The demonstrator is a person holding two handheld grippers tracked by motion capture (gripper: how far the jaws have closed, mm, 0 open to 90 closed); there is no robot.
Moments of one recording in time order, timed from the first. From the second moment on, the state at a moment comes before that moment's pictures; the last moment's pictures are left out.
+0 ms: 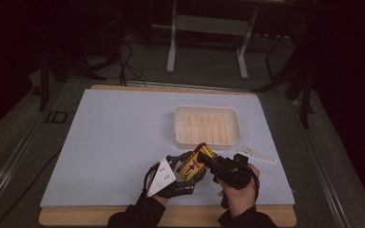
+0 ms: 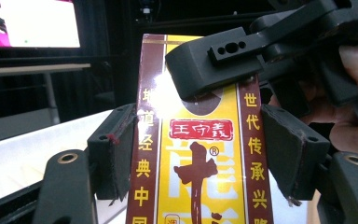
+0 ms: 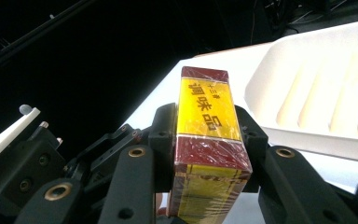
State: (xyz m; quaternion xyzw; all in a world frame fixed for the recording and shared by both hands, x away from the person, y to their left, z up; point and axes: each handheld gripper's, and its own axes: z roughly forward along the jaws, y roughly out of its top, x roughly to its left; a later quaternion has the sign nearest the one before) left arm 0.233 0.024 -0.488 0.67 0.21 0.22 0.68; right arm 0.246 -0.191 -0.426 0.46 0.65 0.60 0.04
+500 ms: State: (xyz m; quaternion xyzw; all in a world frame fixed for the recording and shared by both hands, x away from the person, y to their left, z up) left arm 0.238 0.027 -0.484 0.67 0.24 0.21 0.67; right arm 0.247 -0.183 -0.412 0.42 0.68 0.59 0.13
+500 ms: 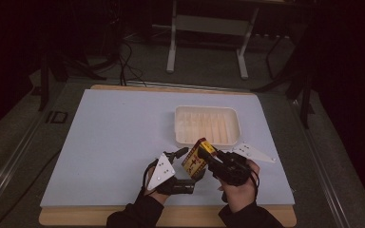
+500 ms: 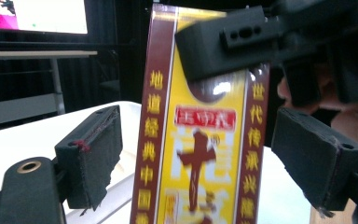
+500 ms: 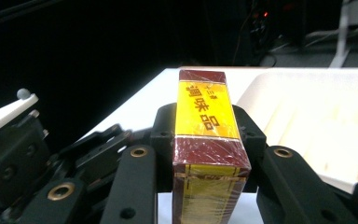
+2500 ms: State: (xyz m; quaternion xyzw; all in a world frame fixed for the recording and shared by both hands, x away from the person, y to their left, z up) left arm 0.245 0.025 -0.502 0.74 0.34 0.16 0.56; right arm 0.373 -0.192 -0.421 0.48 0.62 0.48 0.39
